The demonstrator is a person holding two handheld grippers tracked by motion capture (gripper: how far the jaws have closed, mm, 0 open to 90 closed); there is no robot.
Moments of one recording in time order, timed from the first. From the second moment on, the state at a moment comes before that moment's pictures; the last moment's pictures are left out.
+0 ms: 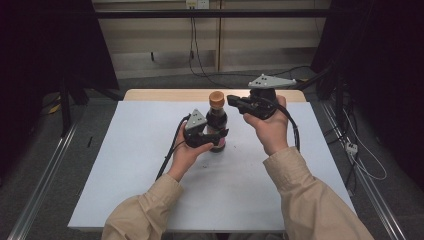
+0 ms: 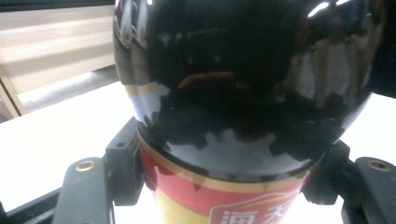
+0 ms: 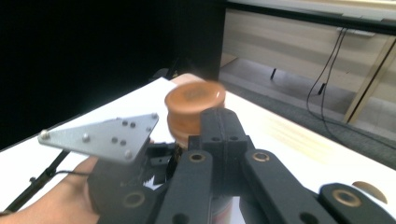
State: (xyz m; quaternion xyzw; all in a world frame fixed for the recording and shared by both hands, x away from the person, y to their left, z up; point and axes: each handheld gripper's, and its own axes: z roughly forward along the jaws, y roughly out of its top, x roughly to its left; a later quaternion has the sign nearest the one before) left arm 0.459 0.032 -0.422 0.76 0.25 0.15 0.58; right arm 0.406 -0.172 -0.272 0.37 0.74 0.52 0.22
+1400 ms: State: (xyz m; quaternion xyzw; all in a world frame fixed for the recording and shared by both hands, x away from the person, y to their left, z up) left arm 0.459 0.033 -0.423 0.76 0.25 0.14 0.58; right arm 0.418 -0.164 -0.280 0.37 0.75 0.51 0.20
